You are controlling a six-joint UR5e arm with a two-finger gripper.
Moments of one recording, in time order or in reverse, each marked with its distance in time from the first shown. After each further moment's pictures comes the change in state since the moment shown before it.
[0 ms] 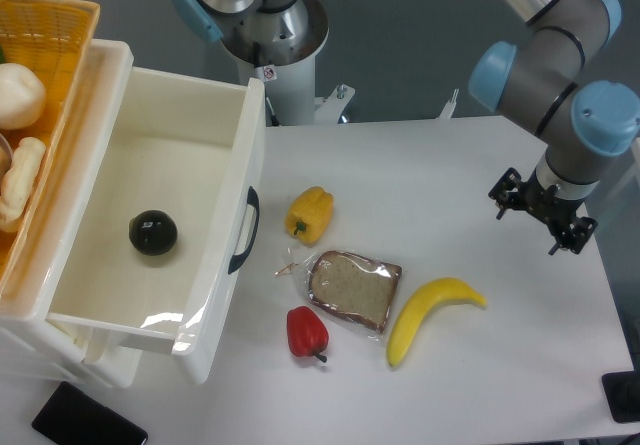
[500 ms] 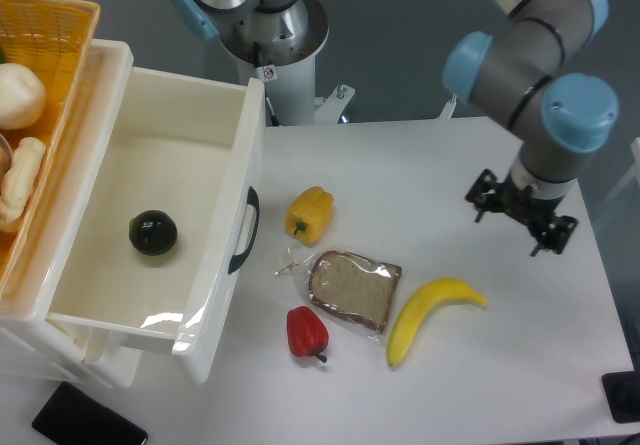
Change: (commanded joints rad) arm -0.106 0.107 -0.142 0.009 -0.049 -0.173
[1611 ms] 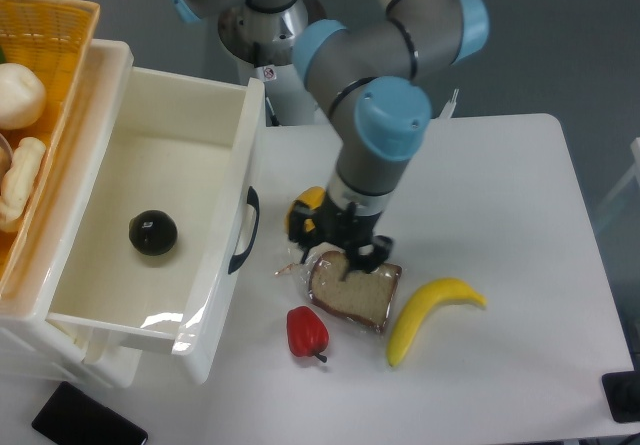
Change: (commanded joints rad) arm -0.289 0.082 -0.036 -0.057 -0.278 -0.606
